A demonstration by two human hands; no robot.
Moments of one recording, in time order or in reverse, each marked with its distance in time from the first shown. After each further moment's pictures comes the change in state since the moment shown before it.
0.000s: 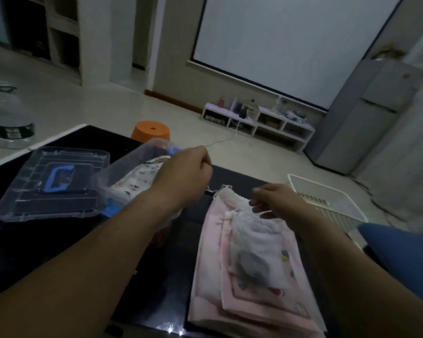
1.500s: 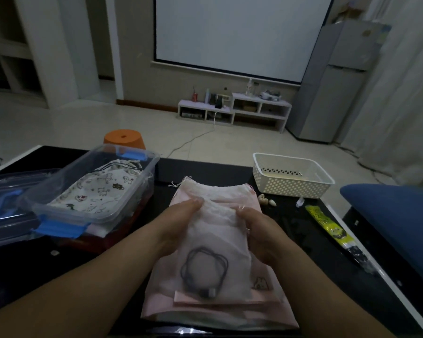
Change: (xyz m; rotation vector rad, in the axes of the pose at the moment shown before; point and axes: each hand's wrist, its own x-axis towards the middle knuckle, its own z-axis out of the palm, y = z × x) left_hand -0.043 0.019 0.145 -1.016 -0.516 -0.687; right_hand -0.043 0.116 -0.001 0.880 0.006 0.263
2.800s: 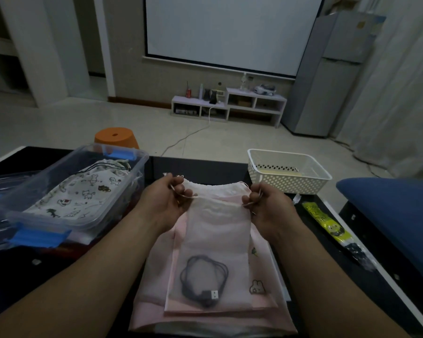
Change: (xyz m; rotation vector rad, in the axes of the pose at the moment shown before) left_hand 0.026 0.040 0.003 -0.479 0.186 0.052; right_hand 0.021 -0.044 -0.016 0.273 0.095 -0.084
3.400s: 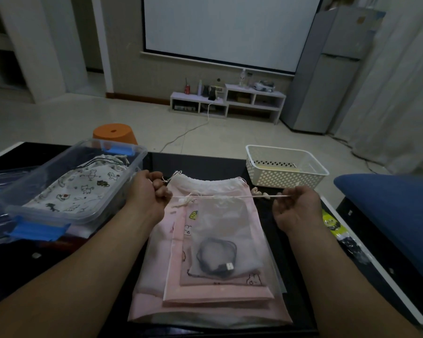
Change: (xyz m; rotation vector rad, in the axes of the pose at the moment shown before) left_hand 0.009 0.008 -0.015 -0.139 0.181 0.128; right_hand -0.004 -0.024 -0.033 0.340 0.376 -0.024
